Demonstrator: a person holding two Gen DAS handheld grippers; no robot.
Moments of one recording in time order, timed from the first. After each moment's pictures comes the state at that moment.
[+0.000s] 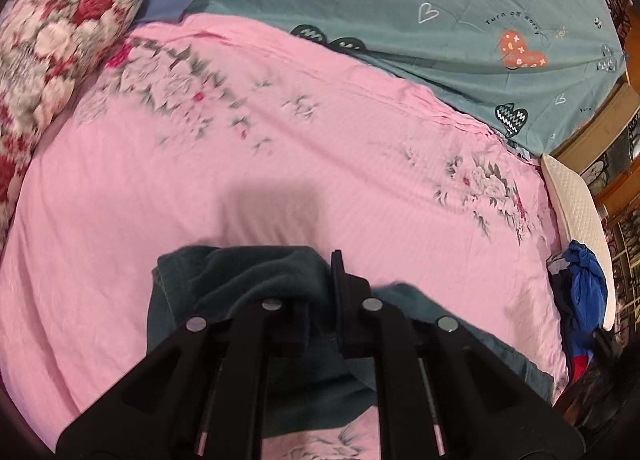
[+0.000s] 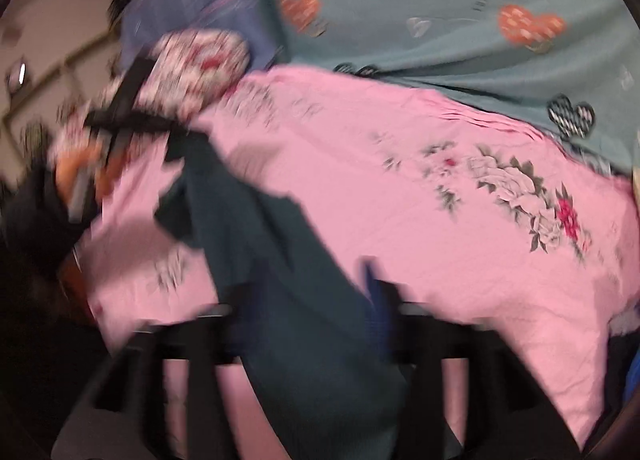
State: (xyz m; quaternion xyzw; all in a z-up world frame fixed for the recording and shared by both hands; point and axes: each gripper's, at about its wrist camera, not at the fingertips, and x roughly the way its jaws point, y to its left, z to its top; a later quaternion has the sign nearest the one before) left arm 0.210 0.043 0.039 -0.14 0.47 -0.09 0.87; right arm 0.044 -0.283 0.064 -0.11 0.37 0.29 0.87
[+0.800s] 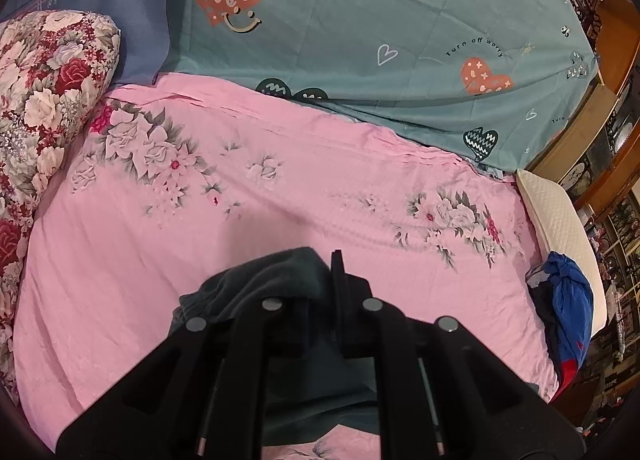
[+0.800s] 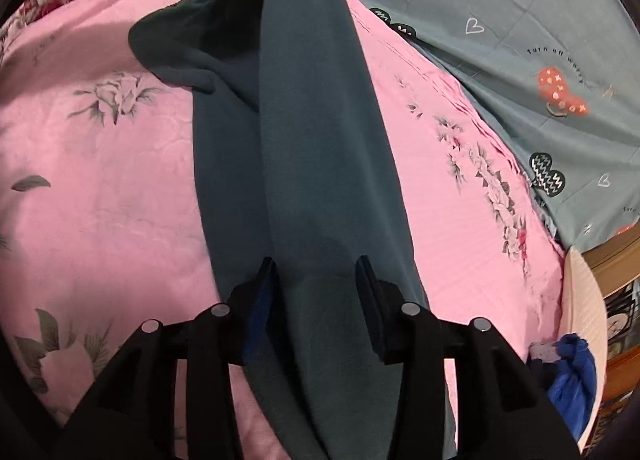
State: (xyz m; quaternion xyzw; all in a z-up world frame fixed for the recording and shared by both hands) left arm 0.212 0.031 0.101 -0.13 0.42 -0.12 0.89; right arm 0.000 -0.205 -0.033 -0.32 0.40 0.17 0.84
